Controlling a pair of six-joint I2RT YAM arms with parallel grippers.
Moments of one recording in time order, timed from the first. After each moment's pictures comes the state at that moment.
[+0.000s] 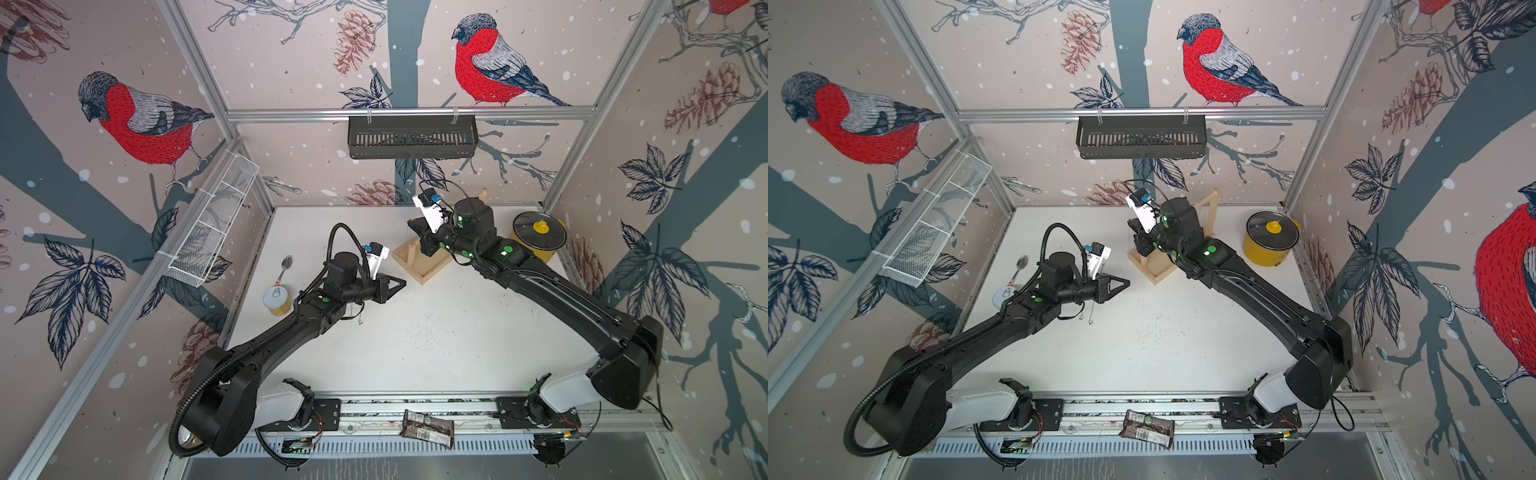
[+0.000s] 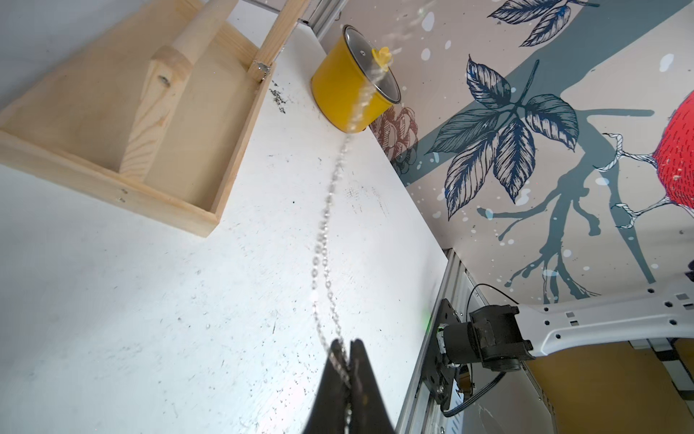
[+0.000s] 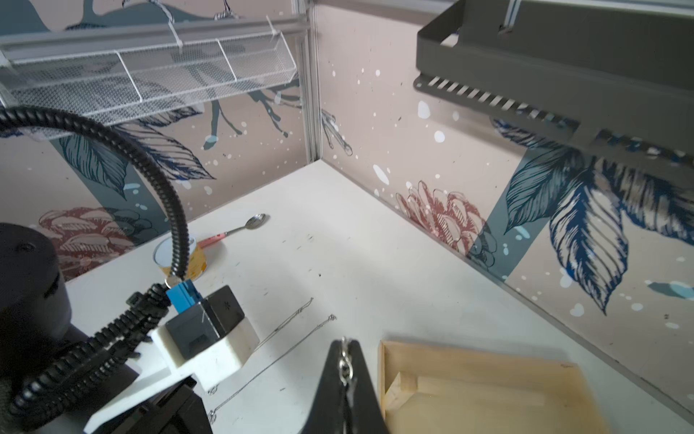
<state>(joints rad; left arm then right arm) -0.50 1.23 0.69 0.10 0.65 -0.52 0.75 1.49 1.41 -0.23 -0.14 -0.07</state>
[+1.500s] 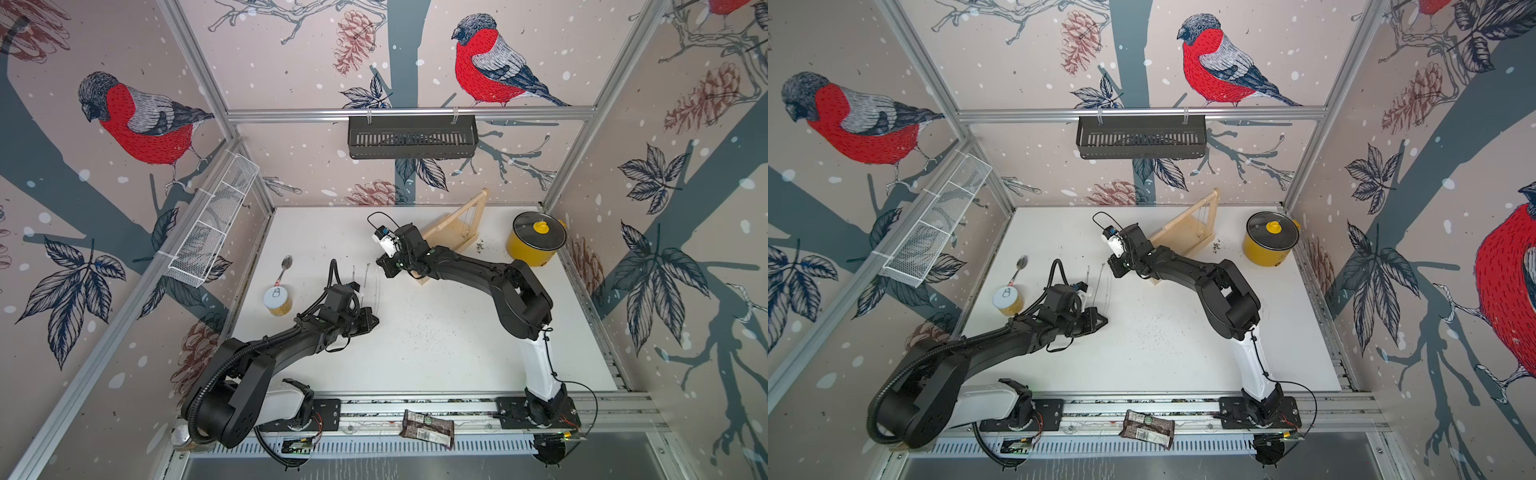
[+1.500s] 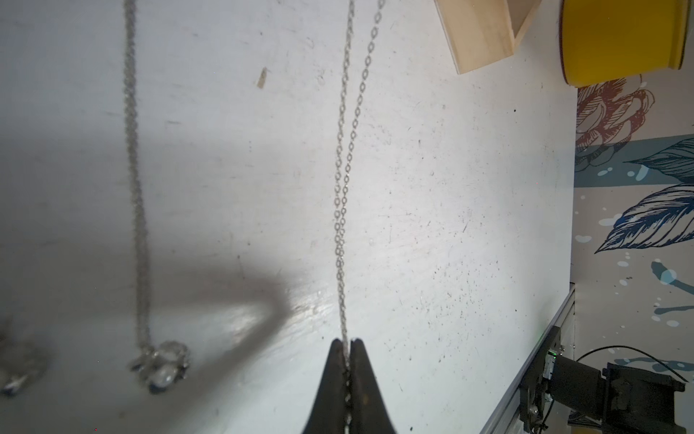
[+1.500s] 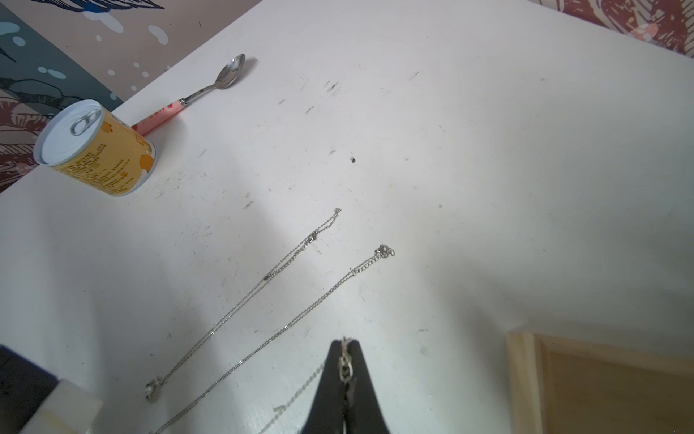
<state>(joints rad) -0.44 1.30 0.41 0.01 0.45 -0.66 0.75 2.15 1.60 -0.13 -0.29 0.03</state>
